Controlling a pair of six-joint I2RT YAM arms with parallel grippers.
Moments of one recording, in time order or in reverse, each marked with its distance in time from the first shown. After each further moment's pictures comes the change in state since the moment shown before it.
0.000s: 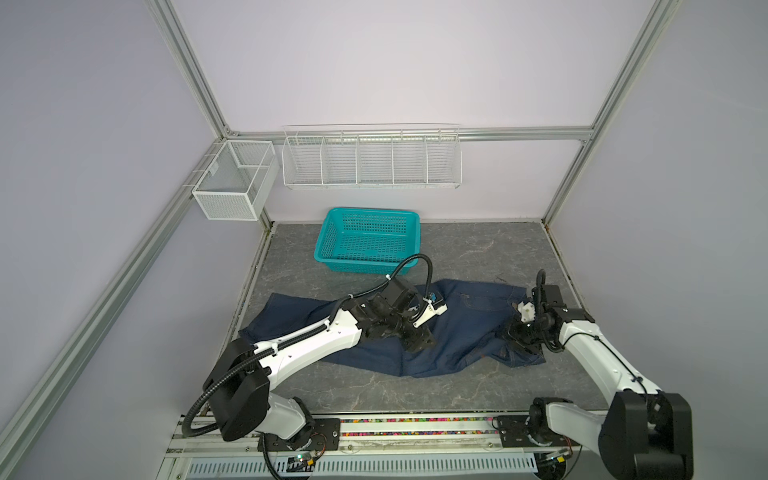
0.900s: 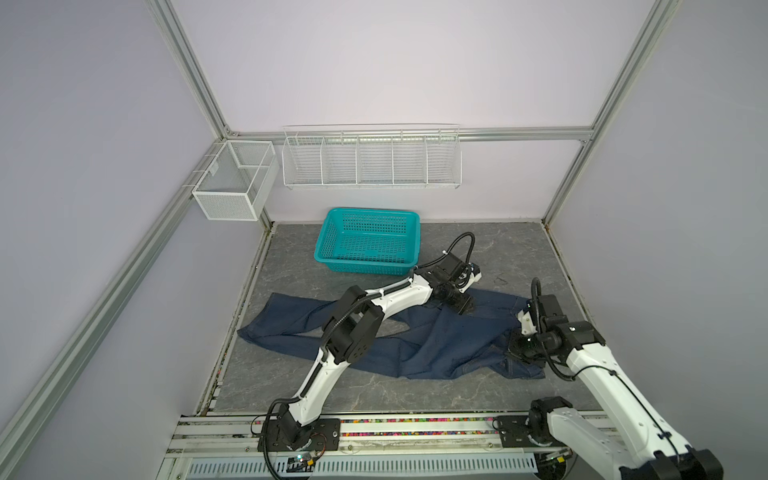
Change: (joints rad) left arm 0.006 0.823 0.779 -0.034 -0.023 -0.195; right arm 0.171 -0.255 0.008 -0.219 0.138 0.077
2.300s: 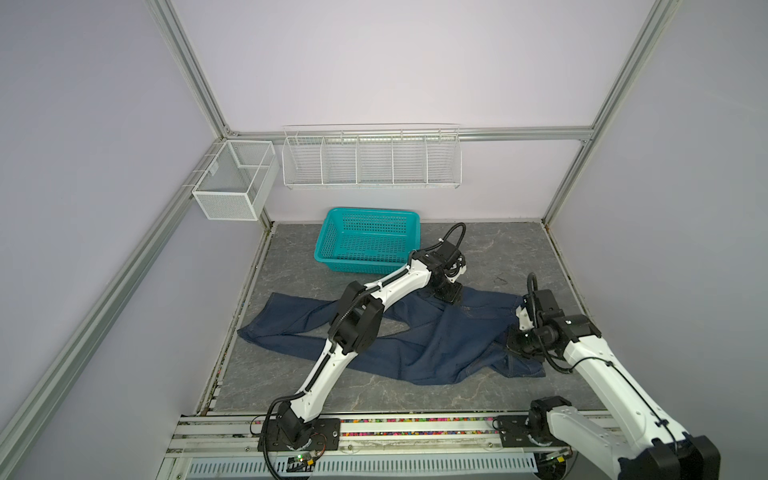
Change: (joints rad) left arm 0.068 0.128 0.287 -0.377 -0.031 -0.090; right arm 0.024 0.071 0.037 0.019 0.037 -0.030
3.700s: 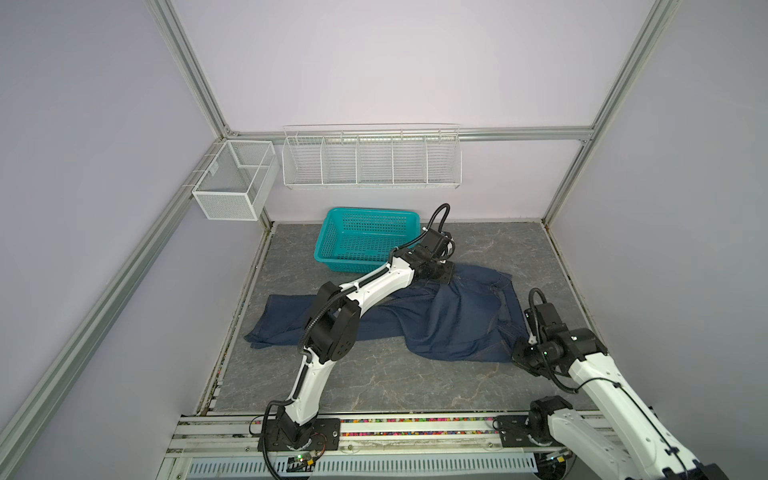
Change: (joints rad) left arm 0.035 -0.274 -0.282 0.328 -0.185 -0.141; right arm 0.026 -0.156 -0.053 -0.145 0.193 0.192
